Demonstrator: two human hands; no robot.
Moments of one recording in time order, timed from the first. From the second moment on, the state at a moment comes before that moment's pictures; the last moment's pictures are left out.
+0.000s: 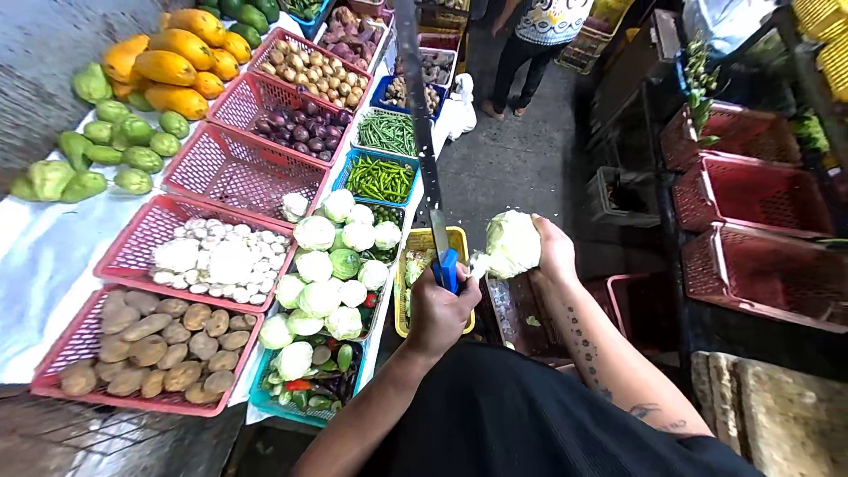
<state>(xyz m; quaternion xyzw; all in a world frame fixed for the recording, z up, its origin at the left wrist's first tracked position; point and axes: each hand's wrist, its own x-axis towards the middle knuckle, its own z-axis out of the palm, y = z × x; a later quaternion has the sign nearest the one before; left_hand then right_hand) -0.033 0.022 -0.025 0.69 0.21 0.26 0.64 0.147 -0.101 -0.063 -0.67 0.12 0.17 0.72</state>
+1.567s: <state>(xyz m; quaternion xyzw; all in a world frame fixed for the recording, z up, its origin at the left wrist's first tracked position) -0.135 0.042 -0.225 0.82 0.34 -0.17 0.43 0.061 -0.163 -0.122 -0.48 0.17 0.44 0.73</state>
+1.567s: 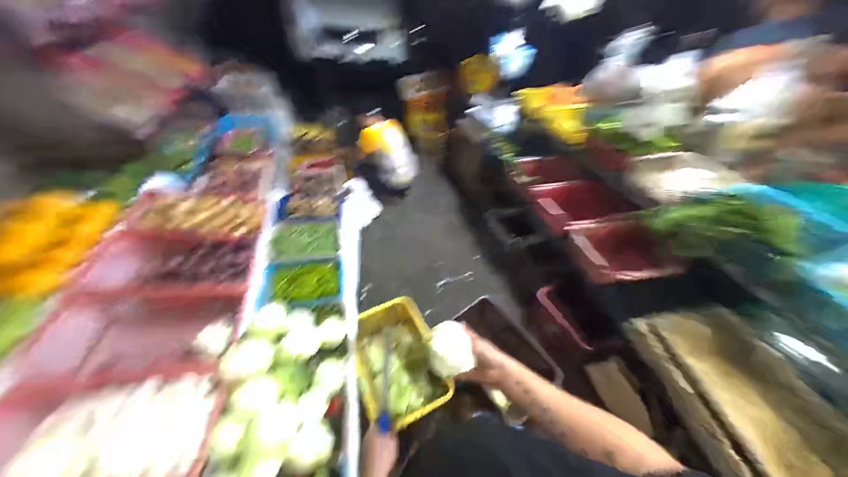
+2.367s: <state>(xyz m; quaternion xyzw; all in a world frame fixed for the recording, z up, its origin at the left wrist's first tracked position) -0.207 0.209 -0.172 0.42 0.66 0.12 0.62 -0.013 0.050 -0.199 -0.62 0.08 0.62 0.48</state>
